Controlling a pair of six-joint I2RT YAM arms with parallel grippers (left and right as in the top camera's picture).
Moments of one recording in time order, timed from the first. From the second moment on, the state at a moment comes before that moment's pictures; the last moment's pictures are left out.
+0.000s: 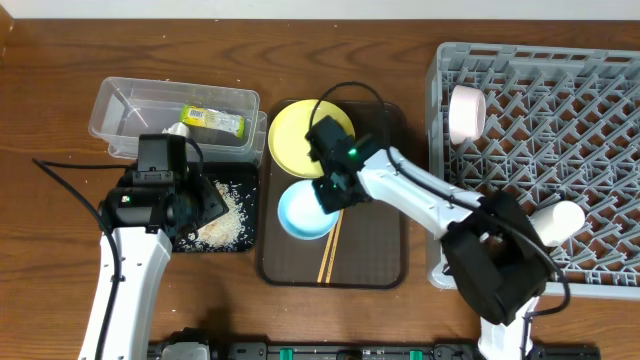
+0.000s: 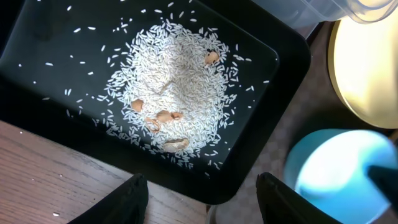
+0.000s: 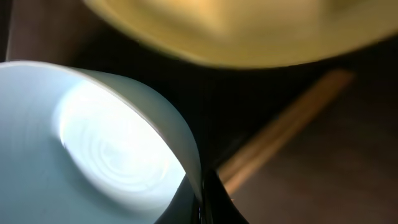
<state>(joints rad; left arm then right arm) 0.02 1.19 0.97 -1.02 0.02 -0.52 0.69 2.00 1.41 -0.77 -0.11 0.30</state>
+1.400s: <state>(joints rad) 0.02 1.19 0.97 -1.02 0.02 -0.52 0.00 1.92 1.45 -0.24 1.12 -0.06</state>
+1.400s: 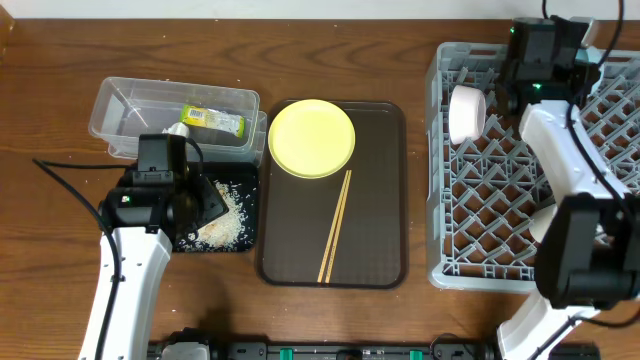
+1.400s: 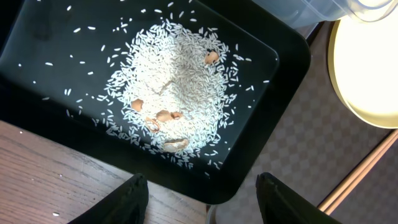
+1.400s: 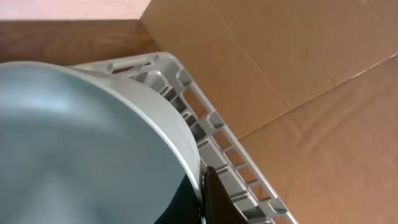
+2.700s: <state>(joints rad) 0.02 1.19 0.97 -1.02 0.02 -0.52 0.11 2.01 1.46 -0.48 0.99 0.06</state>
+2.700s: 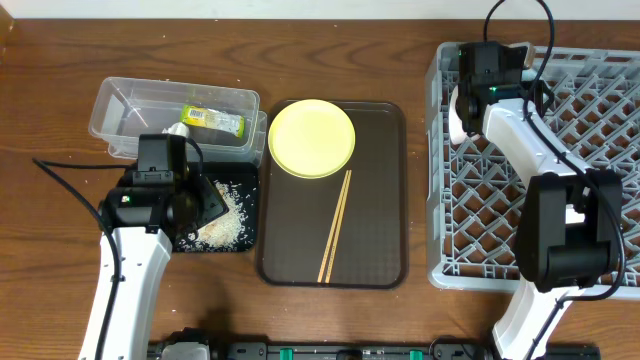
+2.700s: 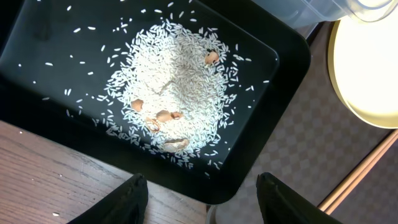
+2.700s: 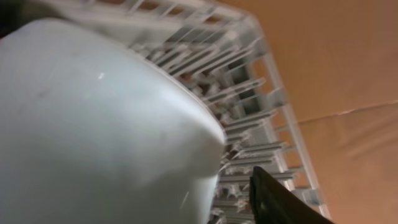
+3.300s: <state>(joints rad) 0.02 1.19 0.97 -1.02 0.02 -0.52 0.16 1.64 1.45 -0.57 0.16 0.15</state>
